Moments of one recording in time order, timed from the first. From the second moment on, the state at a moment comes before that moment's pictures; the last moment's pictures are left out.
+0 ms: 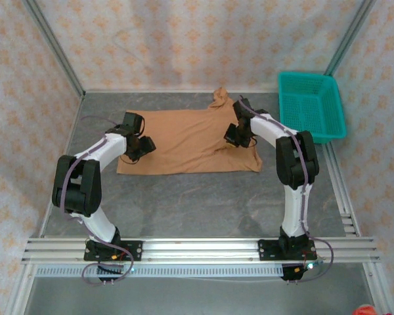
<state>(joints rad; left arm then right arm) -0.11 1.69 1.10 -0.57 0.05 -0.66 0.31 2.07 1.57 -0.72 -0.21 0.73</state>
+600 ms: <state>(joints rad) -0.11 1.68 1.15 -0.64 0.05 -0.64 0.33 2.51 2.32 -0.90 -0.45 0.77</state>
